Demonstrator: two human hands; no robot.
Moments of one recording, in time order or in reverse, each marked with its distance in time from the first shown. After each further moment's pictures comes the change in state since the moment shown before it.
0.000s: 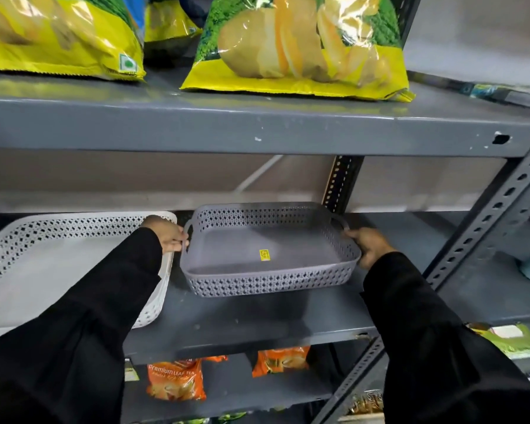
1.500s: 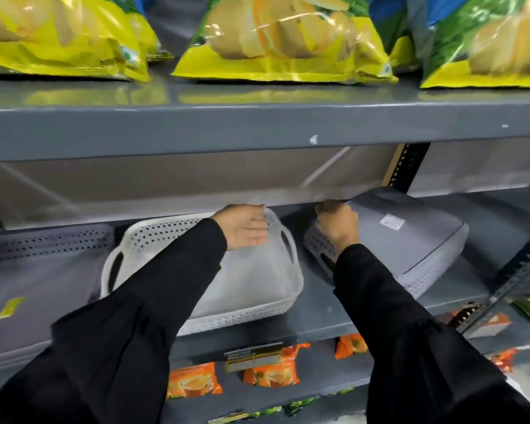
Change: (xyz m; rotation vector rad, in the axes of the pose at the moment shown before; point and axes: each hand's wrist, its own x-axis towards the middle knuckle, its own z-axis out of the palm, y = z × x) left_hand -0.014 -0.004 -0.140 -0.169 -0.487 -0.022; right_hand -0.130 0.049 0.286 -0.729 0.311 -0.537
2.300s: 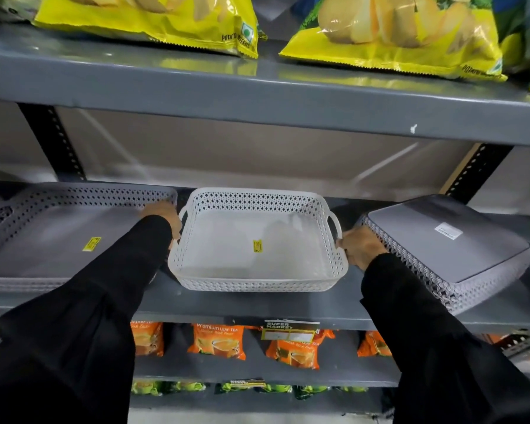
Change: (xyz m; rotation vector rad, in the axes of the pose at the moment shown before) left_hand -0.052 -0.040 -0.184 1.177 0.777 -0.202; right_hand -0.024 0.007 0.048 0.034 -0.373 0.217
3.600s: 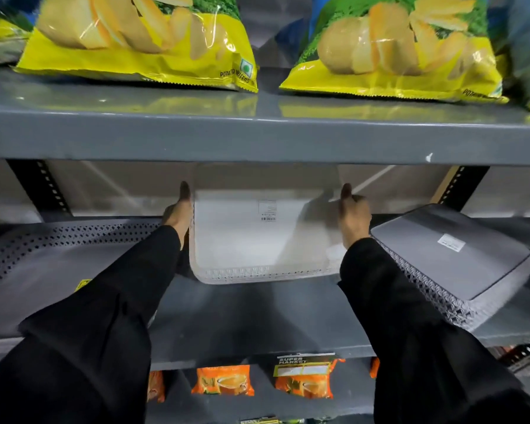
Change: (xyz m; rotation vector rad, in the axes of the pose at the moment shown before) left_hand 0.039 0.044 -0.014 -1.206 -0.038 -0.040; right_hand 0.007 -0.087 0.005 0.399 0.442 -0.210
